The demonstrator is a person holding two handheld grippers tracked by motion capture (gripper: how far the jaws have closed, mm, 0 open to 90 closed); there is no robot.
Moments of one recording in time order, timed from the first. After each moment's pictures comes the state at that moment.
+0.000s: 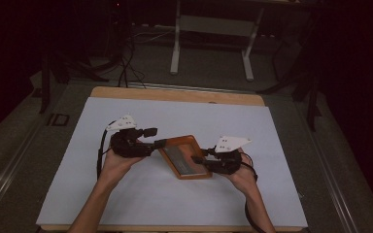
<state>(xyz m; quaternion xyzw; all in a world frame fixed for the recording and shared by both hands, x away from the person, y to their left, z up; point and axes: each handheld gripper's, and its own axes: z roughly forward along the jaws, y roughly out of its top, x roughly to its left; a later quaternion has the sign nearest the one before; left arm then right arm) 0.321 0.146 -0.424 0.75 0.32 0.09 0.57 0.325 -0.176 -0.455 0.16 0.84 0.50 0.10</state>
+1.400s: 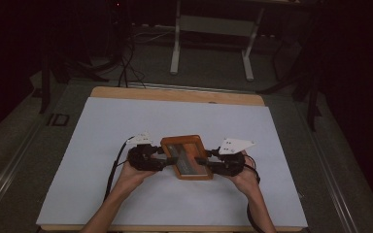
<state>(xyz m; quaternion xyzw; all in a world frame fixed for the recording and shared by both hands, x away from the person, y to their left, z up) 0.330 0.112 -0.500 0.78 0.31 0.01 0.55 0.324 -0.187 -0.462 0.17 0.84 0.51 0.11</state>
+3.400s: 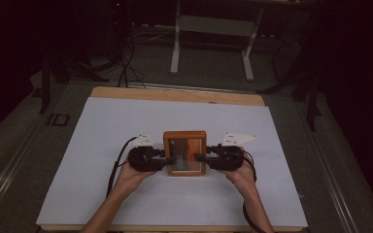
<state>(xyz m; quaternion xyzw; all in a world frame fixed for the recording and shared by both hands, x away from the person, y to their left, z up) 0.324 0.114 -0.489 0.79 0.30 0.03 0.54 0.340 -0.188 -0.468 0.22 0.81 0.54 0.04</state>
